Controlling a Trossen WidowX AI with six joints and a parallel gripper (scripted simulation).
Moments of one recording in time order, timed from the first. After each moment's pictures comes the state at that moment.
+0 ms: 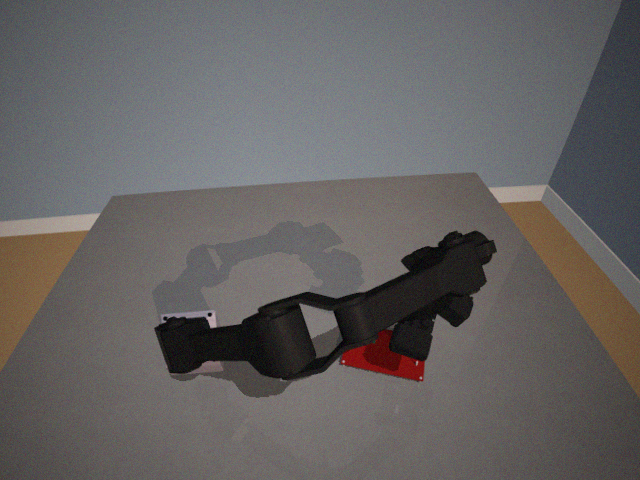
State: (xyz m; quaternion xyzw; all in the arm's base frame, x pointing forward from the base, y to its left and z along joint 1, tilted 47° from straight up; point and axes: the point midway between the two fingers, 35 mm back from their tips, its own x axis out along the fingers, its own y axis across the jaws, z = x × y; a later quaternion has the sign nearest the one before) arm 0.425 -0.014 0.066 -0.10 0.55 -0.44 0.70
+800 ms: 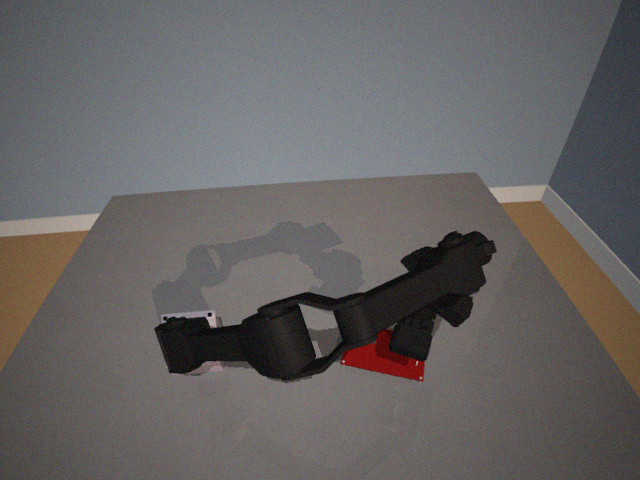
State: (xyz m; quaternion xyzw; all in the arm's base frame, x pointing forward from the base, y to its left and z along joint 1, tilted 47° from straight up) arm 0.425 -0.014 0.065 -0.10 0.55 -0.44 0.70
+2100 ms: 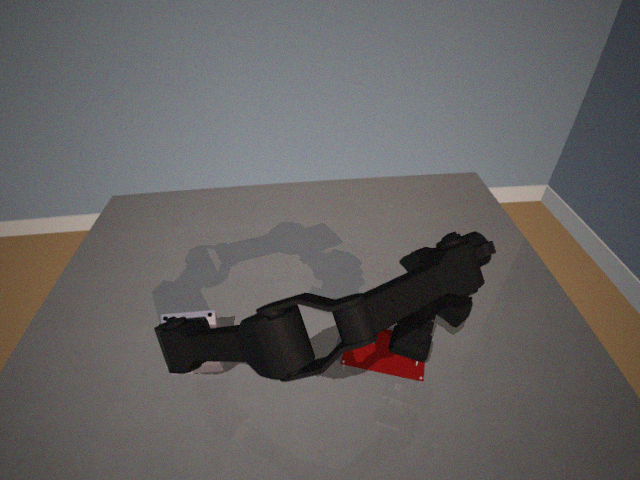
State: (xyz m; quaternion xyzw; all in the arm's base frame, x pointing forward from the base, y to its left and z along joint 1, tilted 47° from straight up) arm 0.425 -0.015 0.063 -0.11 0.55 -0.44 0.70
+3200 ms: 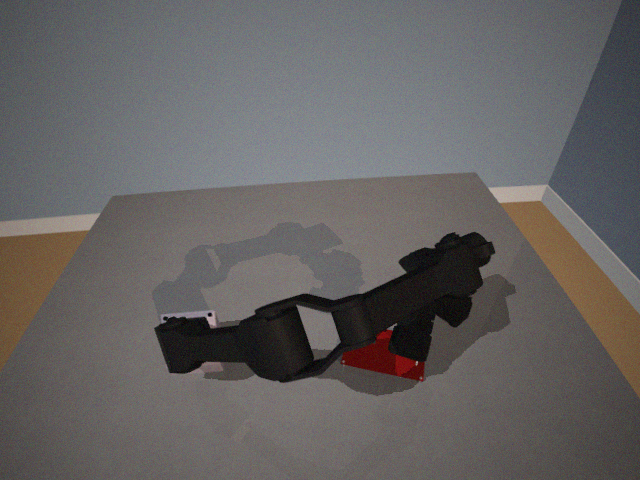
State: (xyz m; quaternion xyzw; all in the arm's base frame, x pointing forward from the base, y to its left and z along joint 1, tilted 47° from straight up) arm 0.424 -0.016 0.061 -0.11 0.55 -0.43 0.71
